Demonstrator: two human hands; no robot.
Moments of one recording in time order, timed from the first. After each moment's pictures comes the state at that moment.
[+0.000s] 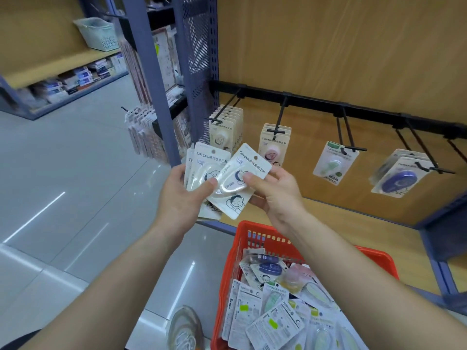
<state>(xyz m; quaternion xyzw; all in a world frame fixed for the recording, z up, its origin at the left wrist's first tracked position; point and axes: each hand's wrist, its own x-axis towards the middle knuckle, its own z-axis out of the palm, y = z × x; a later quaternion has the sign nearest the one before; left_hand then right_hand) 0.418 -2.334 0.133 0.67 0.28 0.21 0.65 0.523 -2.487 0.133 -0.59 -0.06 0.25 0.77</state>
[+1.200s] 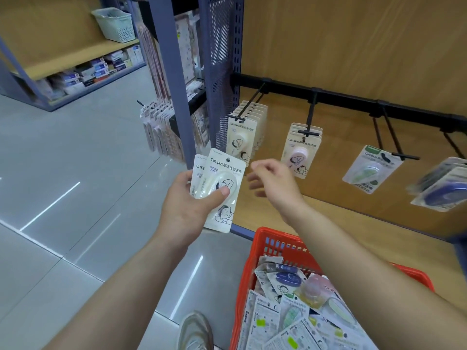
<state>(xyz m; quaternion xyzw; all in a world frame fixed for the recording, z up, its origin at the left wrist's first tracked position) 0.414 -2.310 0.130 0.66 0.32 0.20 0.65 0.565 -2.423 0.104 -0.76 -0.14 0.20 0.61</state>
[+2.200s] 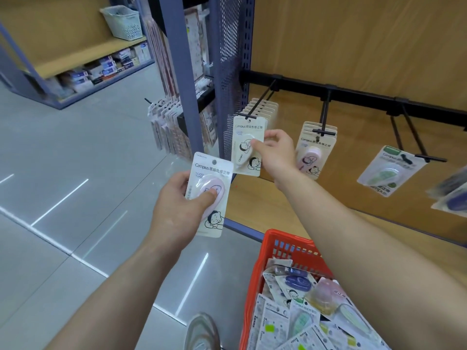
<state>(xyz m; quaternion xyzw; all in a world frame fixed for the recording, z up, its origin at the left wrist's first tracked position) 0.404 -2.288 0.127 0.68 0.35 0.21 0.61 0.621 -2.365 0.103 -0.75 -0.11 0.12 0.63</state>
